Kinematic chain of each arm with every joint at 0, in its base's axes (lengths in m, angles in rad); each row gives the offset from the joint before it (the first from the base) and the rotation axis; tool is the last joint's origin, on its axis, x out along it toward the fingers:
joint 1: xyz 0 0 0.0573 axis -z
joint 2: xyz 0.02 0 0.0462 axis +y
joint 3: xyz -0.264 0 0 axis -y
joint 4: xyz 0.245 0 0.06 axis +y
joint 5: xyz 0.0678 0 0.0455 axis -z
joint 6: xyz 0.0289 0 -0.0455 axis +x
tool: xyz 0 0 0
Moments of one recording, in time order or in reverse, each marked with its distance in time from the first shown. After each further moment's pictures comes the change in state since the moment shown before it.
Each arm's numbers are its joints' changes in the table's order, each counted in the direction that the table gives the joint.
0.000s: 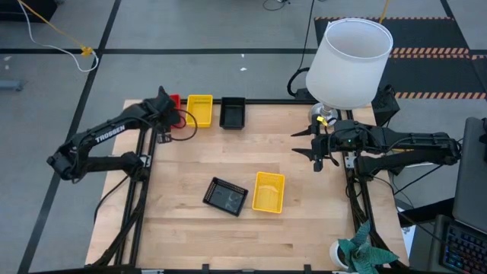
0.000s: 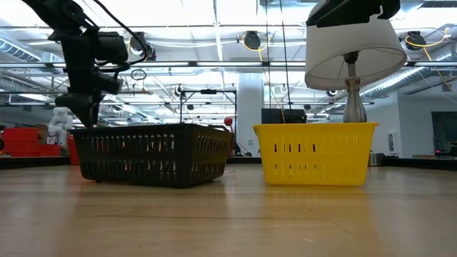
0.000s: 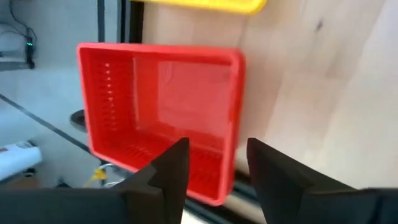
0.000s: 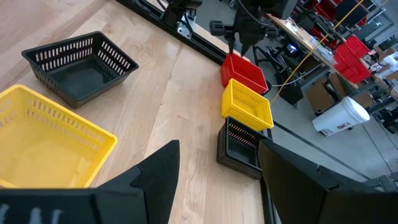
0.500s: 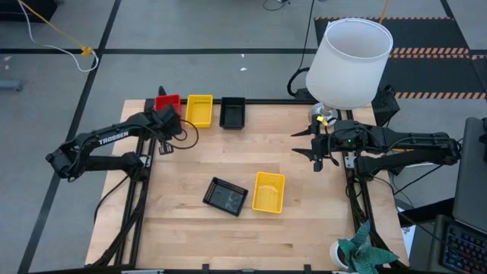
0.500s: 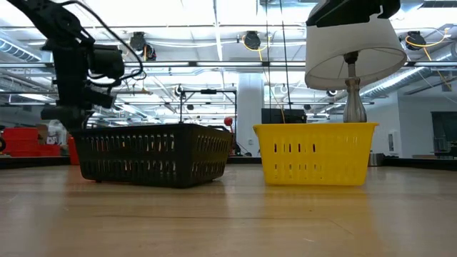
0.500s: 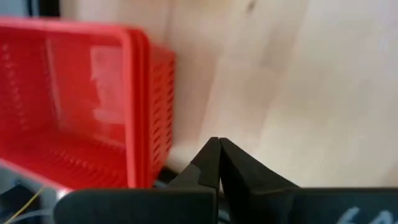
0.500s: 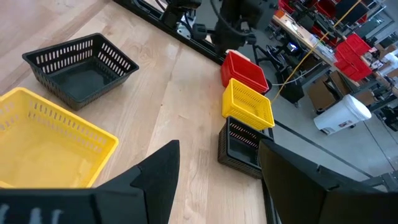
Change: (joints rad) left arm 0.080 0.001 -0.133 -0.011 0.038 -0.153; right arm 0.000 0.000 0.000 0.000 0.000 0.014
